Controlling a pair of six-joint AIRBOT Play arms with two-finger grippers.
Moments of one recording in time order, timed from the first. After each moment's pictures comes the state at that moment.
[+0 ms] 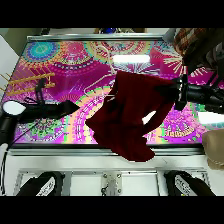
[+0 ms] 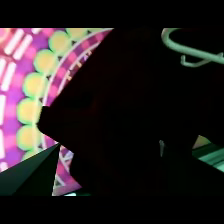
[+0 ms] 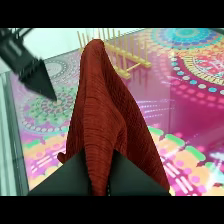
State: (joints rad) left arm 0.05 -1.00 0.78 0.76 -1.07 -1.34; right arm -0.26 -1.02 1.00 -0.09 1.43 0.12
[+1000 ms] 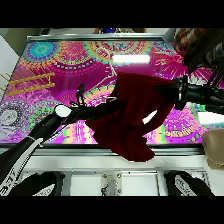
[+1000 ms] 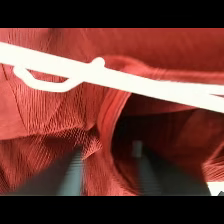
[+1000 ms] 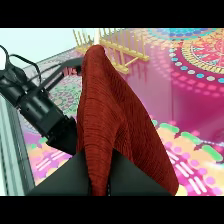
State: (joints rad) left arm -0.43 -1.21 0.79 0.50 -0.64 -1.41; right arm -0.26 -1.00 1.00 -0.13 1.41 0.20
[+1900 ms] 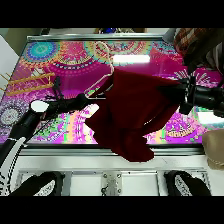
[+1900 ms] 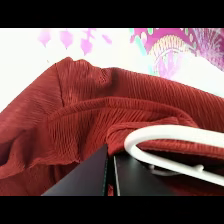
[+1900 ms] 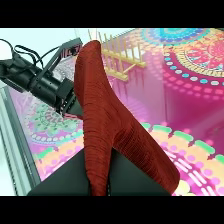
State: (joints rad) left arm -0.15 -1.11 0.81 0.59 -0.73 -1.41; right arm -0.26 -0.86 1.00 -0.16 1.37 0.37
